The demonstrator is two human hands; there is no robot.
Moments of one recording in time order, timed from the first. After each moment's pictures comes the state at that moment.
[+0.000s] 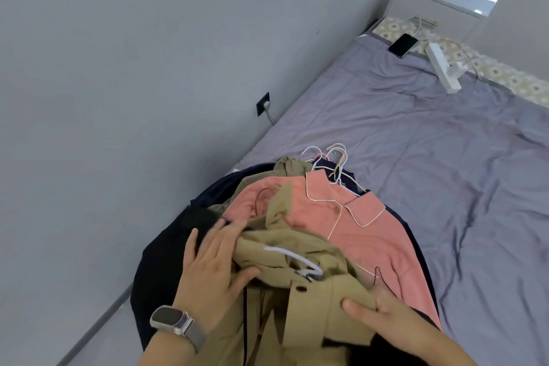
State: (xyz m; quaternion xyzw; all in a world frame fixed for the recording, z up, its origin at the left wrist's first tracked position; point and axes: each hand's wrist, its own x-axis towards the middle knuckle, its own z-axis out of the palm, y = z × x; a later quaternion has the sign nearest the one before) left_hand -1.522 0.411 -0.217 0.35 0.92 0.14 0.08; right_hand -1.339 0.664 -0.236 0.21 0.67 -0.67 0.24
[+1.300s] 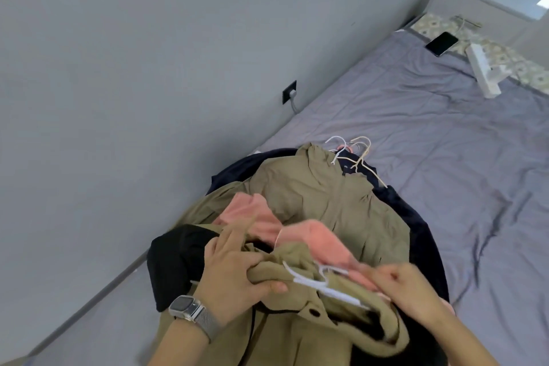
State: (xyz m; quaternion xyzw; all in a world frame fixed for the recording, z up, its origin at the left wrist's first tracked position) left_hand -1.482 0.393 -0.208 0.26 0.91 0.22 0.22; right_hand -1.348 0.670 -0.251 0.28 0.81 -0.47 0.21
